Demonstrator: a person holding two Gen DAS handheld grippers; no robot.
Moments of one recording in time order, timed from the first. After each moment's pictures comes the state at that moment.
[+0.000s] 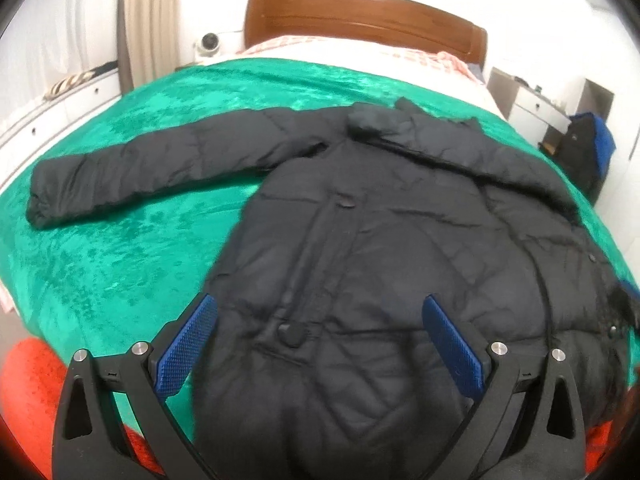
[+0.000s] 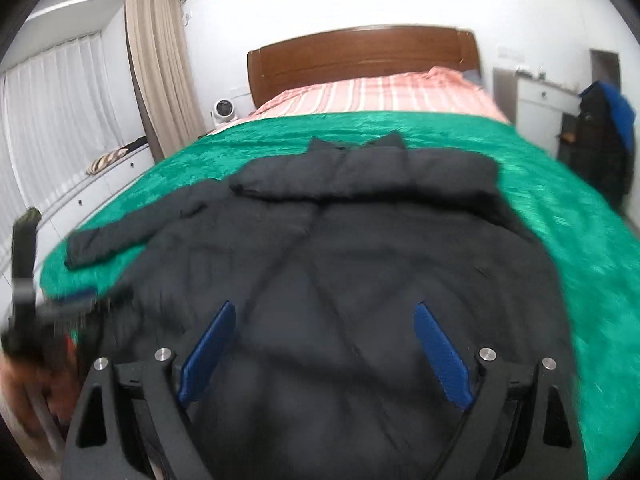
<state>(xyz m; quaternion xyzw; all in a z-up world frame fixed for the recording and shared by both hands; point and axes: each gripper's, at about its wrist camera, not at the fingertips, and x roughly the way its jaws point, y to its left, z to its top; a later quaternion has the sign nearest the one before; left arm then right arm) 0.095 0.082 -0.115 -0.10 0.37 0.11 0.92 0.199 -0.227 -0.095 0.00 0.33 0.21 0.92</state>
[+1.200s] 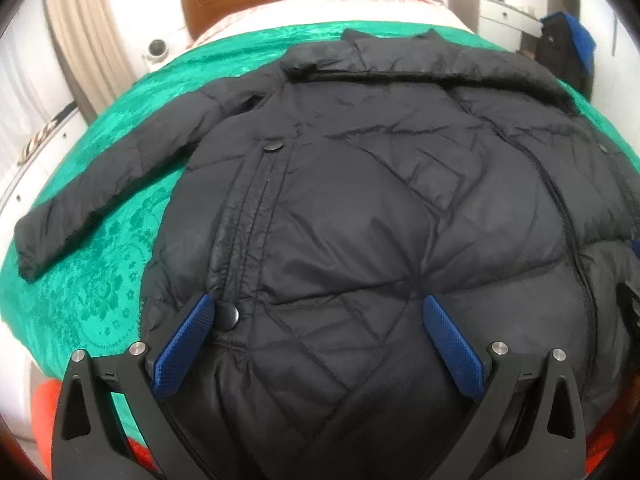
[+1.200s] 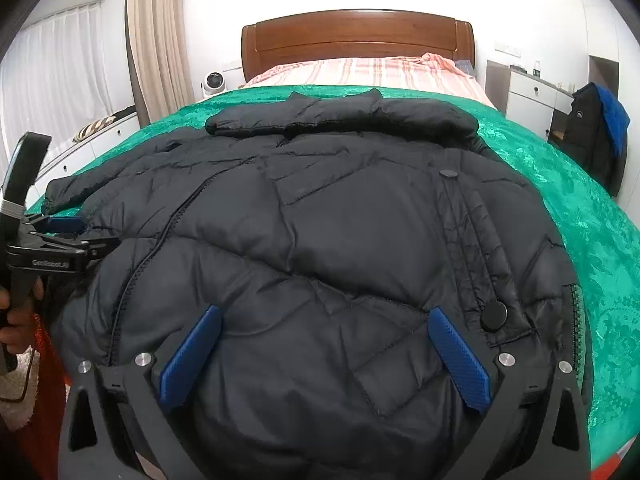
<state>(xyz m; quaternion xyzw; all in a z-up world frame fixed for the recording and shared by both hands) 0.113 0.039 -0.142 0.03 0.45 0.06 0.89 0.183 -0.249 -0.156 -0.04 0.36 0.20 0.91</state>
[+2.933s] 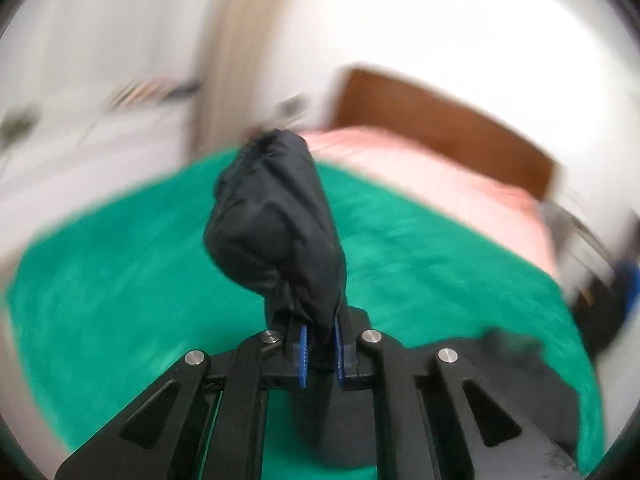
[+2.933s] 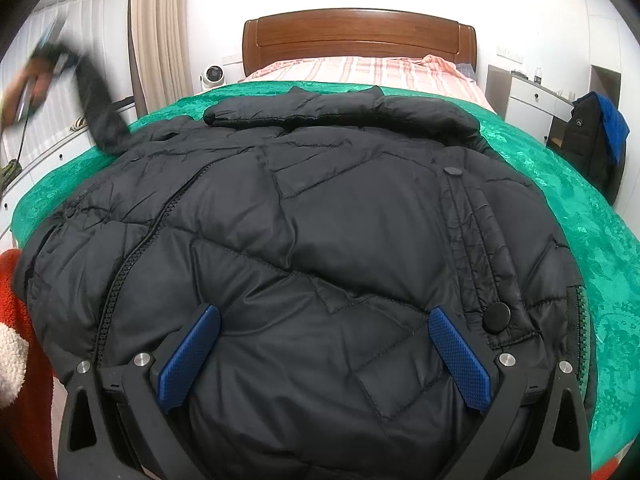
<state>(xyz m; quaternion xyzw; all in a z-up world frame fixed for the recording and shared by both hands) 0.218 0.300 0.086 -0.16 0.21 0.18 0.95 0.179 -0.241 -0.163 -0.06 0.36 0.19 0.91</state>
